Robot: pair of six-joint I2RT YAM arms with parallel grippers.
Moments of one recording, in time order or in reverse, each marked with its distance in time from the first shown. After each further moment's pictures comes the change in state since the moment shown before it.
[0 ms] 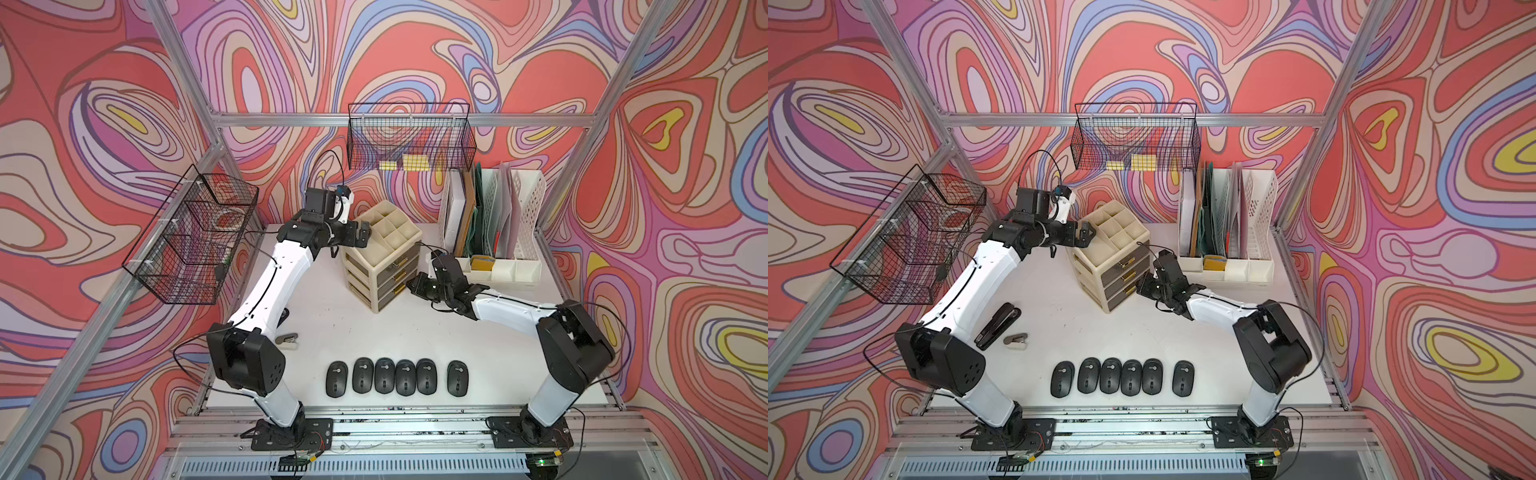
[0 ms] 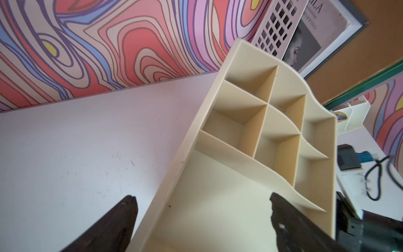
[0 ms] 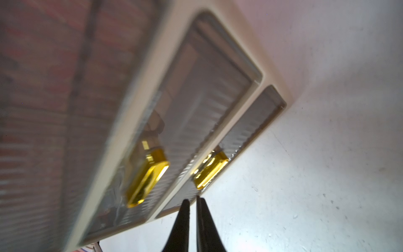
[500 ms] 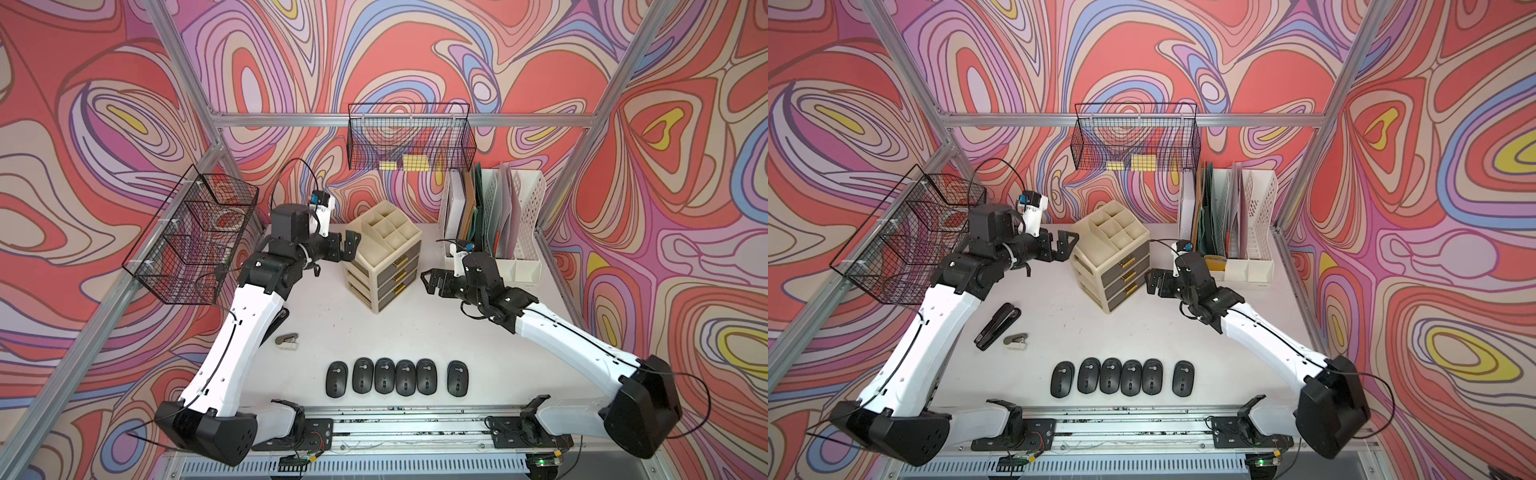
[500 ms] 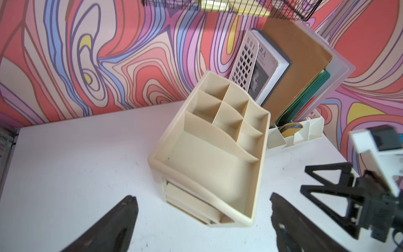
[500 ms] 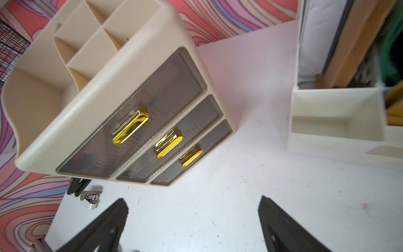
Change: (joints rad) left arm 0.000 -0.388 -0.302 0.062 -0.008 -0.058; right arm -0.014 -0.389 -0.026 -0.330 0.228 -0.301
